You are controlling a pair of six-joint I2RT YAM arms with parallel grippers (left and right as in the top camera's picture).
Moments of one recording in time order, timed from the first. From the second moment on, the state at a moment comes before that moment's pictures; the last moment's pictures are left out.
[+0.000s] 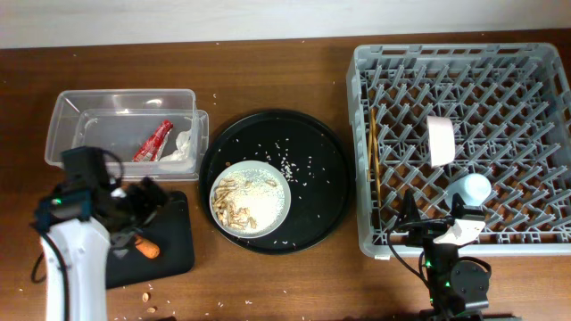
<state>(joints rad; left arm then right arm) 0.26 1.25 1.03 -1.13 0.16 -0.57 0.07 0.01 0.01 -0.07 0.13 0.21</state>
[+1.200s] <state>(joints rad) -0.45 1.62 1.39 -1.32 -0.09 -0.37 0.07 0.01 0.01 -0.07 0.13 0.21</state>
